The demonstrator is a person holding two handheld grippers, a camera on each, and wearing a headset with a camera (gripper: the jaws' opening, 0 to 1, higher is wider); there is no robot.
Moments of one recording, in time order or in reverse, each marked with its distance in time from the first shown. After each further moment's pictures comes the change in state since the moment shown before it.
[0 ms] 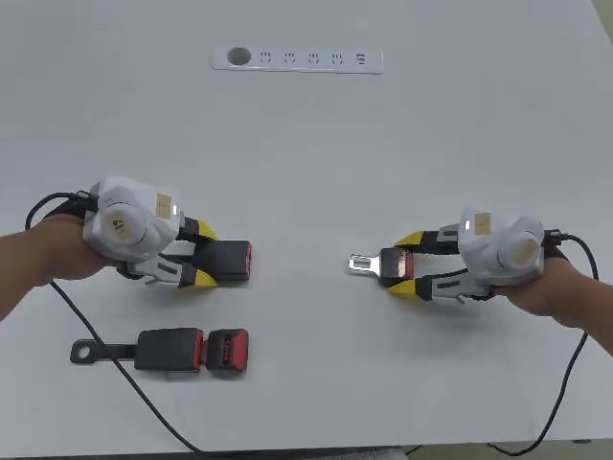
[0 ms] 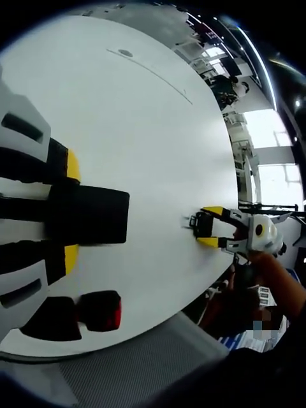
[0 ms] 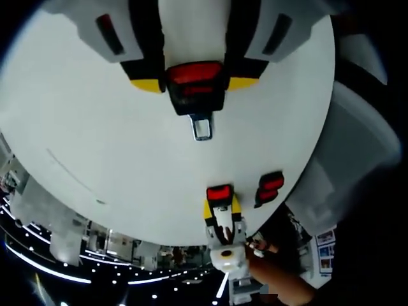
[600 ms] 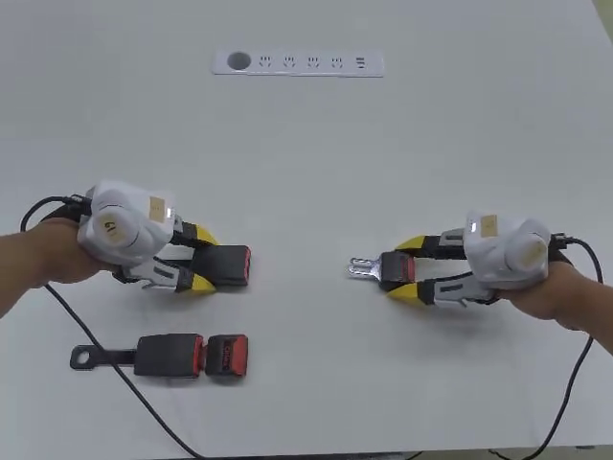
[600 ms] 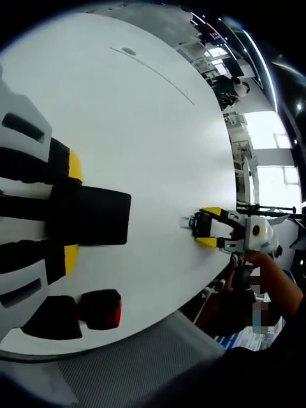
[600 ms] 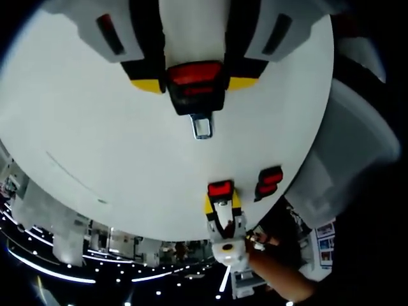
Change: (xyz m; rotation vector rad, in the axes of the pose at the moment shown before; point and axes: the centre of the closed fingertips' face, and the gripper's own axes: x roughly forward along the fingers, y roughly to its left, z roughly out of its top) left arm 0.004 -0.001 -0.001 -0.018 -0.012 -0.015; right arm 0.001 -0.002 0.007 0.020 -0.036 0.012
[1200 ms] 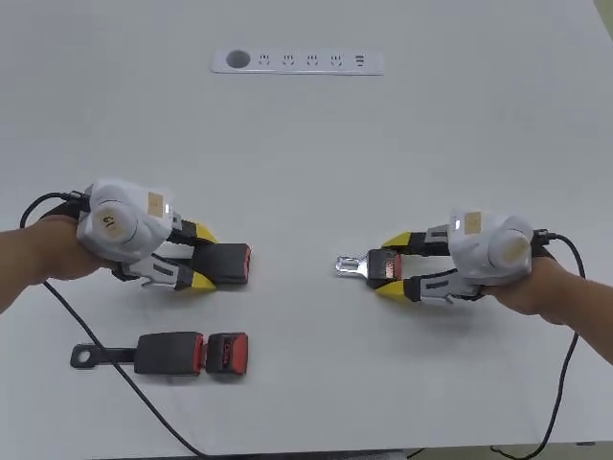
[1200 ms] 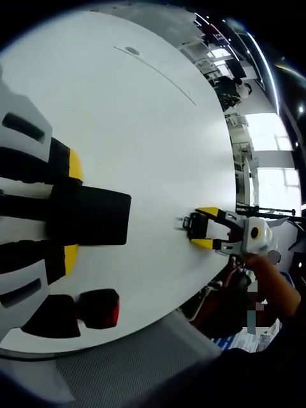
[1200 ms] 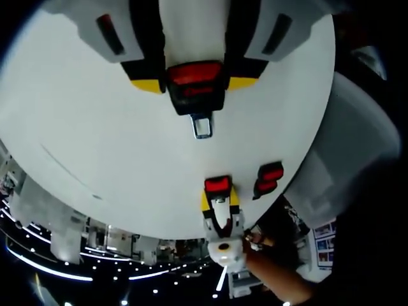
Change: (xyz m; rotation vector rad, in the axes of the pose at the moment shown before) left arm 0.002 -0.002 0.001 -0.024 -0.010 -0.006; right arm 0.015 0.001 0.010 -0.018 -0.016 0.015
